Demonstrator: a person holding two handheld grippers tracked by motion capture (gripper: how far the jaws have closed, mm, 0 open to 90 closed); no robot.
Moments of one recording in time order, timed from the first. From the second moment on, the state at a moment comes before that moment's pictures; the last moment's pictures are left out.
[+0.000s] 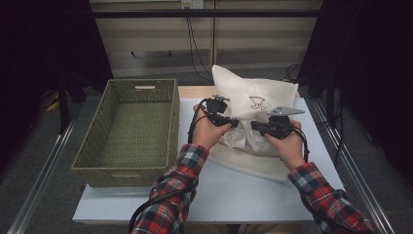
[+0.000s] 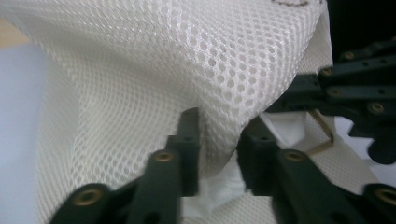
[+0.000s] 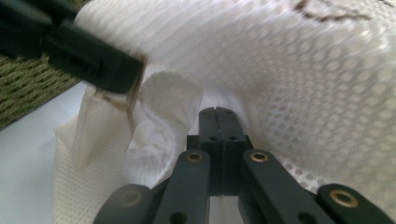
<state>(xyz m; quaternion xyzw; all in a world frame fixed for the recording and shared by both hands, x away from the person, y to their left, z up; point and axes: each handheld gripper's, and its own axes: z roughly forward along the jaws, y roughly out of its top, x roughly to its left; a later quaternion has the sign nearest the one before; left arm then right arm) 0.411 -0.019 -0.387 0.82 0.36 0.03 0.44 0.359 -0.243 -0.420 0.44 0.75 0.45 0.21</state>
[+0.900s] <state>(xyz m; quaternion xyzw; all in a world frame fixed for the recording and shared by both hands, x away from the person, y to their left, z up) 0.404 -0.026 -0.379 0.81 0.36 -0.01 0.46 0.347 -0.246 -0.458 0.45 0.77 0.40 0.20</state>
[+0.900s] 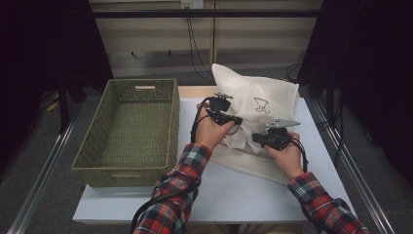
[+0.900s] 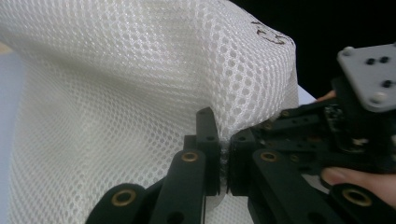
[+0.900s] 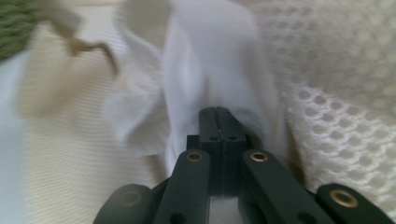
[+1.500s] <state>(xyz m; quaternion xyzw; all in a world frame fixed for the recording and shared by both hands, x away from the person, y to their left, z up) 0.408 -0.014 -0.391 0.82 0.36 -0.08 0.44 0.403 -0.237 -0.471 0.53 0.69 0.40 0.29</state>
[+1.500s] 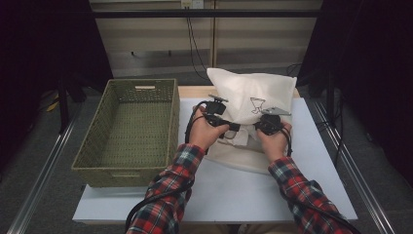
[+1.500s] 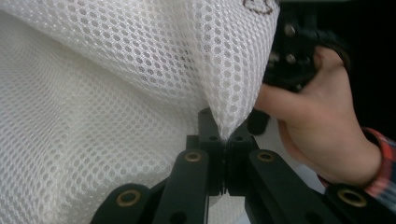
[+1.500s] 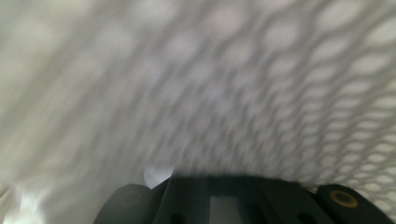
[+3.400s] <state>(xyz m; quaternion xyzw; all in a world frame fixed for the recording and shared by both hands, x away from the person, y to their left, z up) 0.405 -0.041 -0.382 0.82 0.34 -0.01 0.46 0.357 -0.279 -0.471 0.50 0.74 0.39 0.22</state>
